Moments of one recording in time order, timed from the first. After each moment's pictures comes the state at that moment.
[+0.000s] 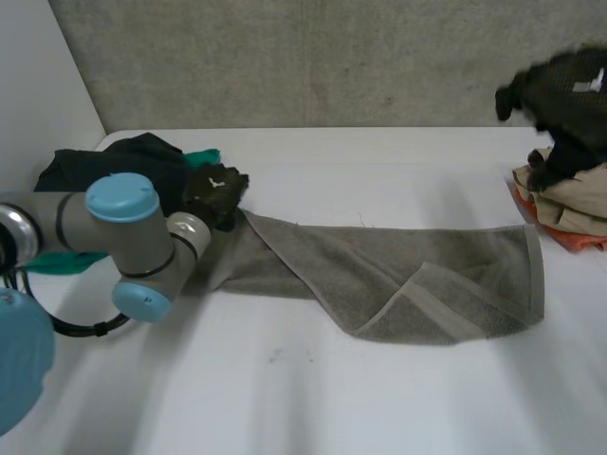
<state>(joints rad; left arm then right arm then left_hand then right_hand) 4.32 -2.49 -1.09 3.48 -1.36 3.55 1.65 -1.69 1.46 0.18 1.06 2.57 1.16 1.19 1.19 1.20 0.98 0.82 0.96 0.97 0.97 0.80</state>
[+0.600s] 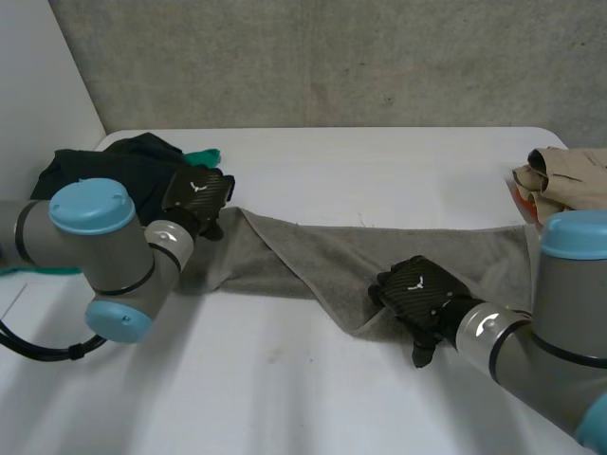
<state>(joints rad) 4.33 -2.26 -1.37 3.55 -1.46 3.55 1.96 -1.21 1.74 0.02 1.23 2.48 0.67 0.66 0.67 0.66 0.48 0.39 0.44 0.46 0.47 0.28</state>
